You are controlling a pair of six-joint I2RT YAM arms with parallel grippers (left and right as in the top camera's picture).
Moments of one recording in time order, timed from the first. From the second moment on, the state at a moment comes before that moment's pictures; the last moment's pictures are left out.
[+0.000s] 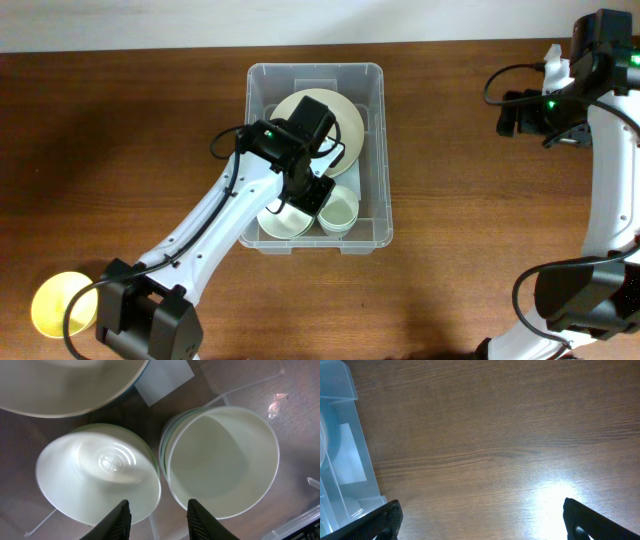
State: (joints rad) left arm -0.56 1.78 1.57 -1.16 0.11 0.01; right arm -0.21 1.84 2.01 -1.46 -0.05 -0.03
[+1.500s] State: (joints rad) left arm 0.47 1.29 1.08 -1.11 -0.12 -0.37; right arm 0.07 1.66 1.88 -1.59 0.09 0.10
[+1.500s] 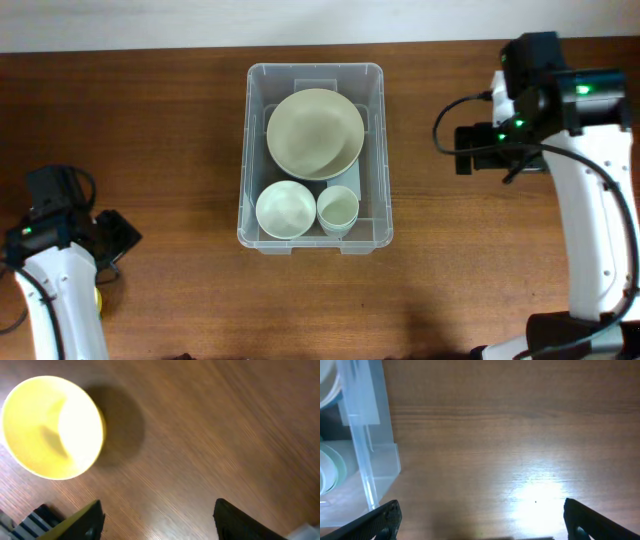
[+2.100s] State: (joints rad) left arm 0.64 1.42 1.08 -1.10 -0.15 -0.37; right arm 0.07 1.66 1.84 -1.55 0.12 0.10
